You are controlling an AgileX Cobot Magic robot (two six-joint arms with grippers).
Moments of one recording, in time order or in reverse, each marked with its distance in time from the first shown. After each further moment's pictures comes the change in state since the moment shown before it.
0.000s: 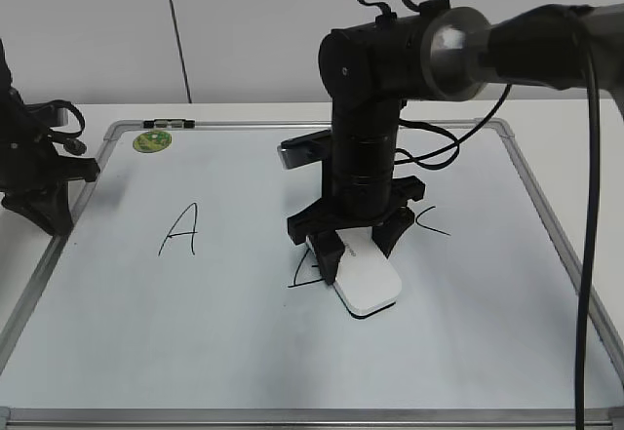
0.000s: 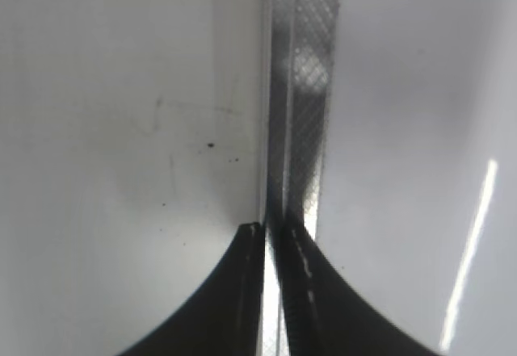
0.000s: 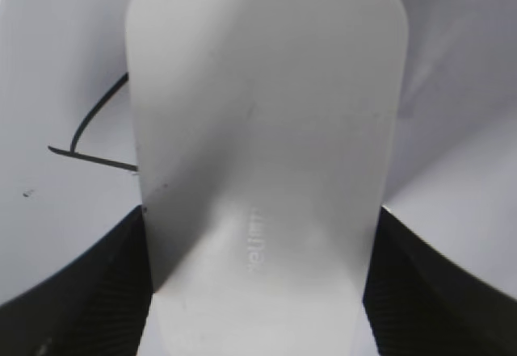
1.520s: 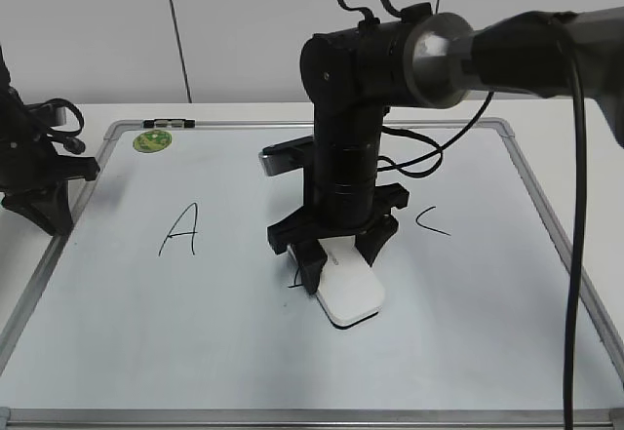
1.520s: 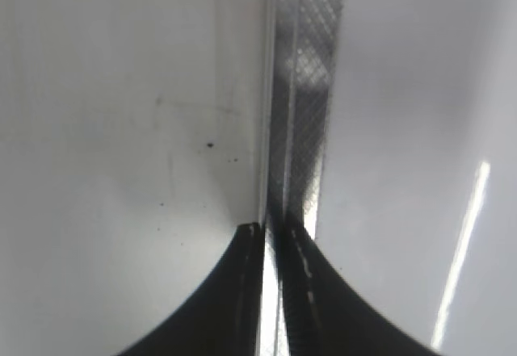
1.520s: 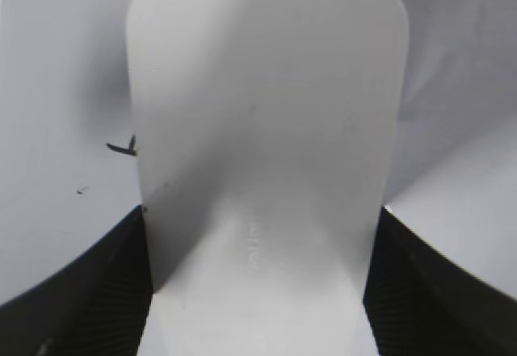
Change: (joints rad) left arm 0.004 0.000 0.000 -0.019 0.000 0.000; right arm 0.042 0.006 -0.007 0.026 0.008 0.004
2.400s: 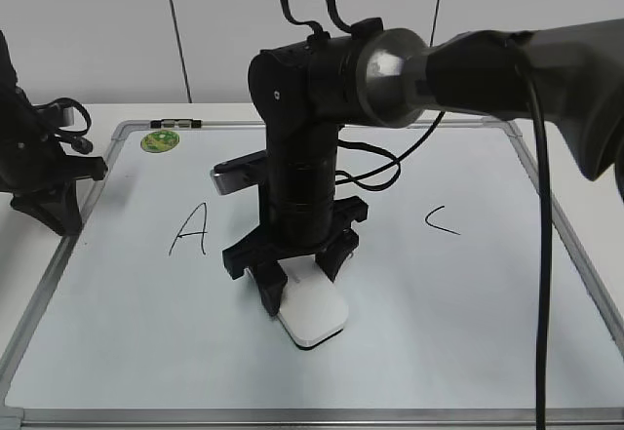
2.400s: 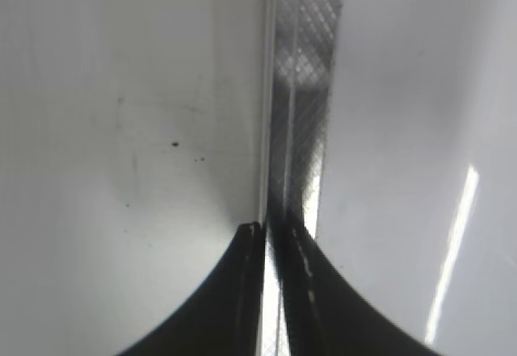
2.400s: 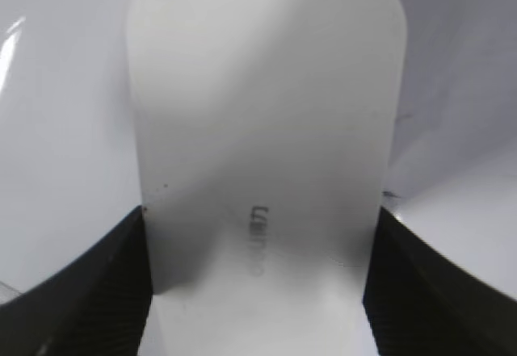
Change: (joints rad) left arm -0.010 0.002 0.000 -0.018 0.002 0.000; right arm 0.085 0.018 -0.040 0.029 -0.004 -0.004
